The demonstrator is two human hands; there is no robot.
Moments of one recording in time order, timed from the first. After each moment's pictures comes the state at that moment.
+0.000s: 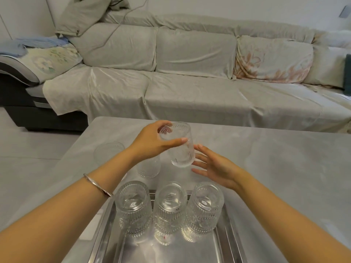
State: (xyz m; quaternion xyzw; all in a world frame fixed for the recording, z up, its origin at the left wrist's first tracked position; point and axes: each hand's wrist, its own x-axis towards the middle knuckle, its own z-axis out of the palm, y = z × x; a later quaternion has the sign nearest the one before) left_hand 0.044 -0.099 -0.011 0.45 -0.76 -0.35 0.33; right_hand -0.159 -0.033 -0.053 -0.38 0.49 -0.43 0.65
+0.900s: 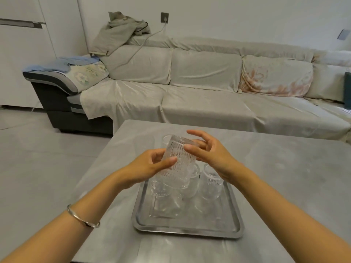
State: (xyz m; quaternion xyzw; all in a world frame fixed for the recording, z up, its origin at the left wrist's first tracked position) left_hand 0.146 0.058 0.019 0.34 -0.71 -0.56 0.26; right_hand -0.057 0.092 0.046 -0.57 0.46 -0.48 0.48
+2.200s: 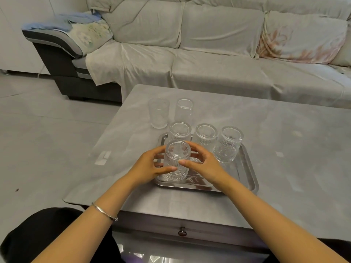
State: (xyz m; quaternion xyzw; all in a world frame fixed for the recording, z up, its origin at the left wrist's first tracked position) left_hand 0.192 0.088 -0.104 0.43 -0.70 -0.49 0.30; right_hand -0.006 0.130 -0.083 -0.58 0.51 -0.42 0.47
